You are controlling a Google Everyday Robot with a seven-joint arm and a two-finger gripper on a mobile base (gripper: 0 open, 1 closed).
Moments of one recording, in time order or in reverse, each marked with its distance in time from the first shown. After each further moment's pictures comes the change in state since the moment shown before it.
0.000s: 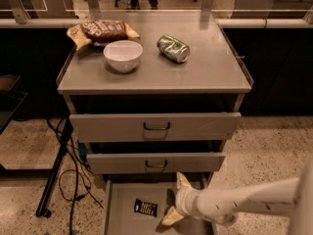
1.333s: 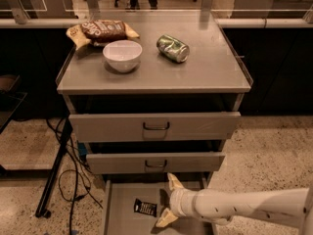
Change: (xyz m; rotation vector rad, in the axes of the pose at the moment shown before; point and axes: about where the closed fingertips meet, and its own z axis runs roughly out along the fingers) arm -0.025 0.014 0.022 -0.047 -0.116 -0.072
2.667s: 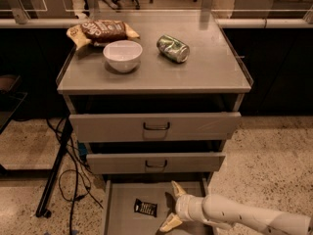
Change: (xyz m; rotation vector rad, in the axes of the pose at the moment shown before) arm 0.059 0.017 0.036 -0.067 -0.103 0.100
